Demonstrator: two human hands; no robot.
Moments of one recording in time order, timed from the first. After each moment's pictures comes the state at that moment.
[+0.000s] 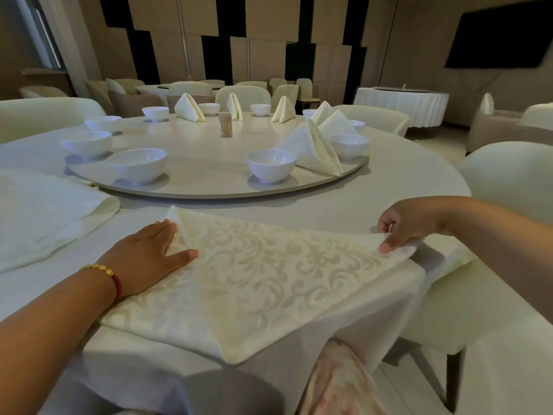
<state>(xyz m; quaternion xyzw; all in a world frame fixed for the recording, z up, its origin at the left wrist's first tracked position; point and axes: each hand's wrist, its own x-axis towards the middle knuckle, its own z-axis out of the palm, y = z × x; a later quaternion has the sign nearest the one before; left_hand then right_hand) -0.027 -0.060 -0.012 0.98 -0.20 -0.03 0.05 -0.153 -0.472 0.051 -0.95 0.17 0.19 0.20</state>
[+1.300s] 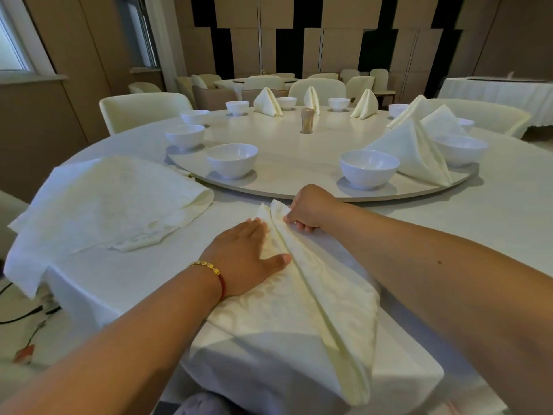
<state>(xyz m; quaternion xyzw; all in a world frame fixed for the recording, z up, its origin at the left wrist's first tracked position) -0.025 -0.056 -0.015 0.97 -0.22 -0.05 0.06 0.027 -0.223 0.023 -0.95 0.09 0.09 0.29</state>
